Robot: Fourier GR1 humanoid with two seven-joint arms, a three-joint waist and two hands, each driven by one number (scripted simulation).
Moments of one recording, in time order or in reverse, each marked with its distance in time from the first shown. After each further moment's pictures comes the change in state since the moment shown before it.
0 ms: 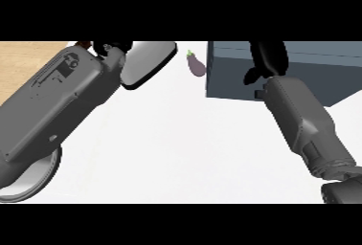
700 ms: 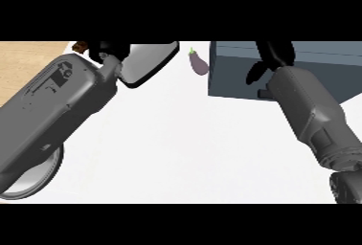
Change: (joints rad) left arm 0.045 0.024 -0.004 -0.099 -0.022 0.006 0.036; right arm -0.094 -0.046 -0.096 0.124 -0.080 0.125 -0.122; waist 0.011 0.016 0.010
